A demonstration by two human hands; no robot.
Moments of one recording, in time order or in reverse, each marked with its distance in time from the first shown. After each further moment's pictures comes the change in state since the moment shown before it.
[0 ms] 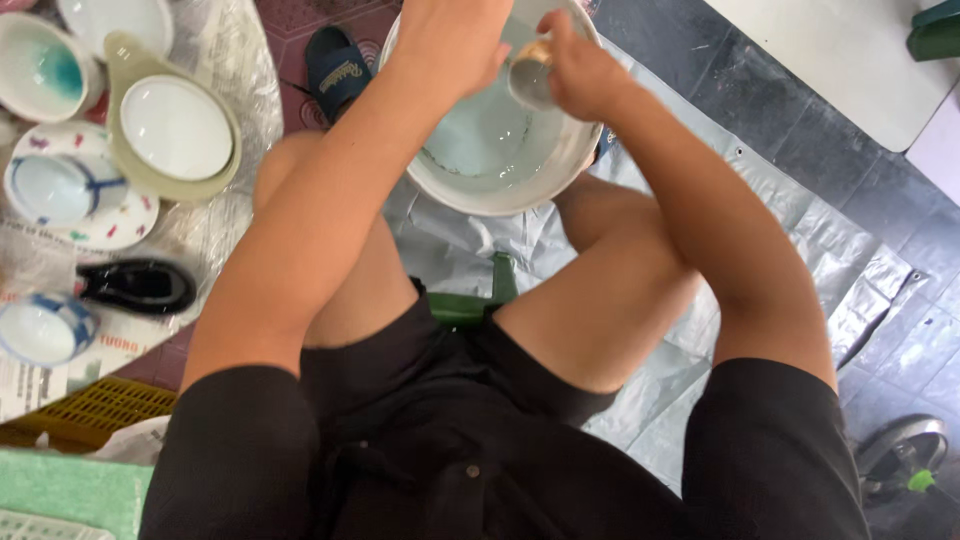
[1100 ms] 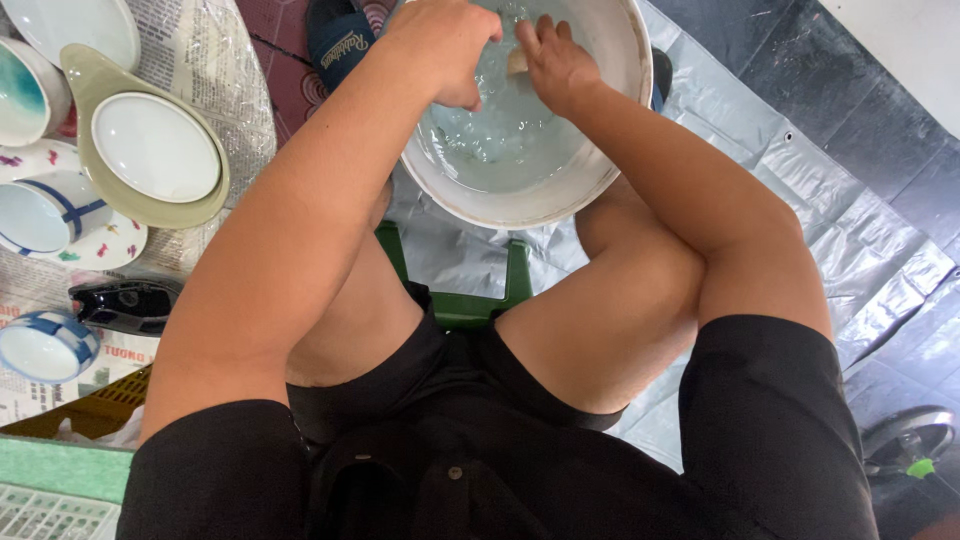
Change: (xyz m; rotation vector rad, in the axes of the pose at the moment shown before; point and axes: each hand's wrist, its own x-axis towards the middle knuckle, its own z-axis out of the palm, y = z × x) left_hand 0.004 -0.050 0.029 -0.116 -0.560 -0.111; right_hand 0.079 0.053 0.131 -0.542 -0.114 -0.062
